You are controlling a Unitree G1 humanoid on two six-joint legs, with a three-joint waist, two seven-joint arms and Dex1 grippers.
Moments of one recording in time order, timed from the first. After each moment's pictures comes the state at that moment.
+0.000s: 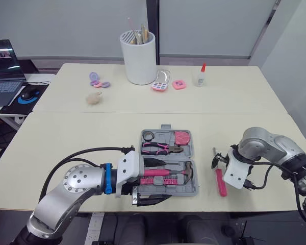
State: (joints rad) left arm -0.03 0.74 -0.14 -0.66 -0.50 0.47 -0.97; right arm -0.73 -0.85 0.65 0.39 -0.53 -0.83 1.39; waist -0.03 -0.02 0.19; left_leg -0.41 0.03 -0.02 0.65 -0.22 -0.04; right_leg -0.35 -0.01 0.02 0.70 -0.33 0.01
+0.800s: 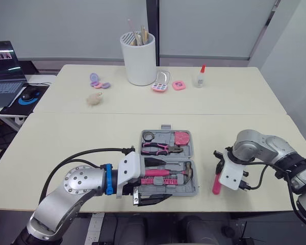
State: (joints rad) left arm -0.04 0.74 -0.15 -0.66 -0.49 0.47 -0.95; right arm -0.74 -0.84 0.69 0.41 -0.55 -0.83 1.35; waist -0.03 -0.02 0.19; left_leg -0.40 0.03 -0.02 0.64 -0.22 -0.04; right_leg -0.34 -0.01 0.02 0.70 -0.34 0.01
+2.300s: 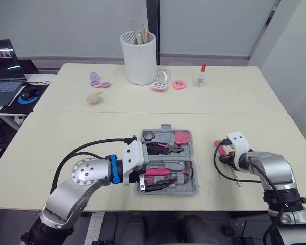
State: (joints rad) left arm -0.13 0.65 -0.17 -0.58 -0.46 0.42 -0.91; right arm -0.35 -0.51 -0.03 -0.18 0.05 1.29 0.55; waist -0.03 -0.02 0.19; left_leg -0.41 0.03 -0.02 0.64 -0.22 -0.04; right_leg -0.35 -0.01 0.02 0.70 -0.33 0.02
